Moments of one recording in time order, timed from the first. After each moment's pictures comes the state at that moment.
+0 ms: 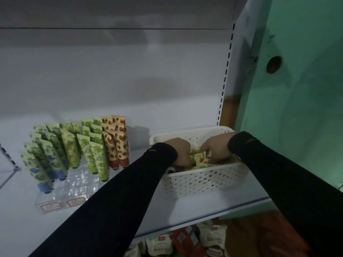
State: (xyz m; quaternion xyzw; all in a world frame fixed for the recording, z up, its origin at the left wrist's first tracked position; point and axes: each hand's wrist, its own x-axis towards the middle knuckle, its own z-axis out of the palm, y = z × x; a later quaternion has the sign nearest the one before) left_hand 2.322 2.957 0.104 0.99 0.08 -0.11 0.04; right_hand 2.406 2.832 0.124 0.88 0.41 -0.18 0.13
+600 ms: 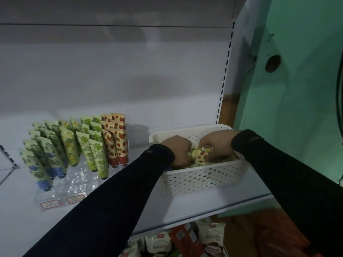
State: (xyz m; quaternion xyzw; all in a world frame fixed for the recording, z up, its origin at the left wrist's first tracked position) left_hand 2.312 2.958 0.100 1.00 0.06 -0.04 0.06; right_hand 2.408 2.824 0.126 0.87 0.46 -0.14 0.09
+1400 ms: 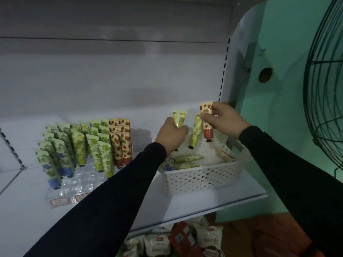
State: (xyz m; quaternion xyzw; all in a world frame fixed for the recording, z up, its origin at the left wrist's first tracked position) left_hand 2.288 2.954 0.132 0.80 0.17 0.21 0.53; right_hand 2.401 2.811 0.163 0.80 0.39 -0.01 -0.46
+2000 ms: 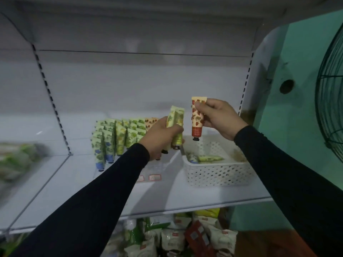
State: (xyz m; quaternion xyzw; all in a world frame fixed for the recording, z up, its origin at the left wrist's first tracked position) left_hand 2.166 2.984 0.161 0.76 0.15 0.23 0.59; right_hand 2.312 2.862 0.193 0.64 0.41 -0.14 -0.63
